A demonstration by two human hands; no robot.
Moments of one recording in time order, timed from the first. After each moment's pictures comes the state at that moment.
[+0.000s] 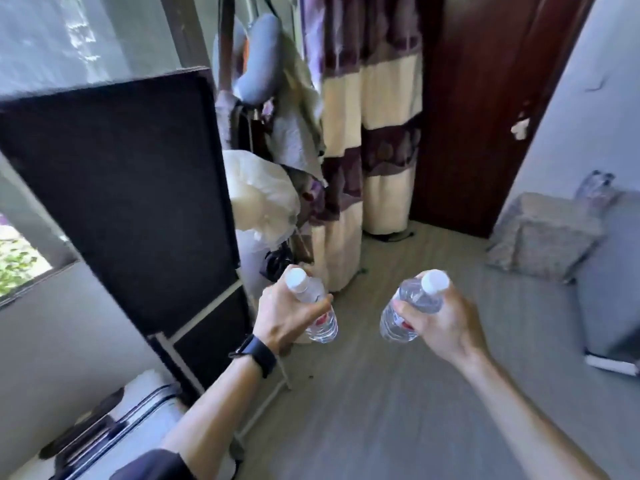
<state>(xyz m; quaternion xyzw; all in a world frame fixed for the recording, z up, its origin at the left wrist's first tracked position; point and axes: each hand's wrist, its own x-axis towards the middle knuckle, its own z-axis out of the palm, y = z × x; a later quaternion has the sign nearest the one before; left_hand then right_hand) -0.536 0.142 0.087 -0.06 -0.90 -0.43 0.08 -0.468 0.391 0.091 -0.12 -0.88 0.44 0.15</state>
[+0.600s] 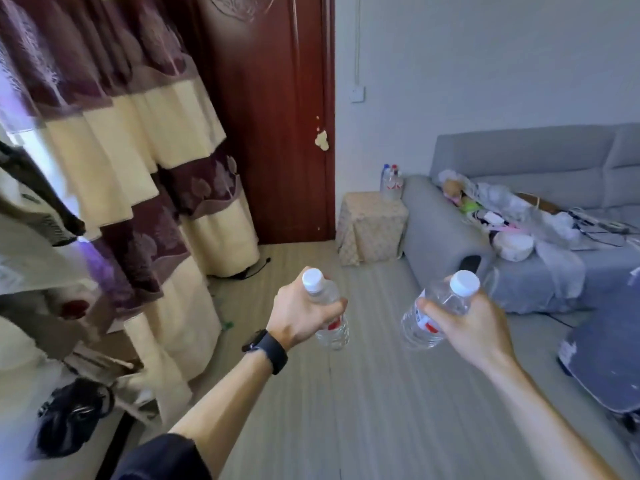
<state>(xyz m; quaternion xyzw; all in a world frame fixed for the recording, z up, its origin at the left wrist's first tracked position) -0.727 0.541 0.084 -0.34 -0.84 -0.41 -0.10 -0.513 0.709 0.087 -0.43 -0.78 0.36 0.30</state>
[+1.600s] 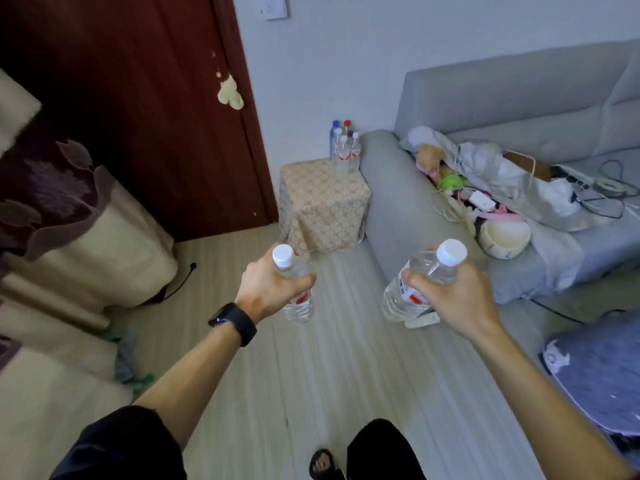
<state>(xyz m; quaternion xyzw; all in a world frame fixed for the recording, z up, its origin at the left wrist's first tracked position) -1.065 1.057 0.005 -0.35 -0.85 -0.33 -0.19 -0.807 1.205 0.028 -0.50 -0.74 0.36 0.25</state>
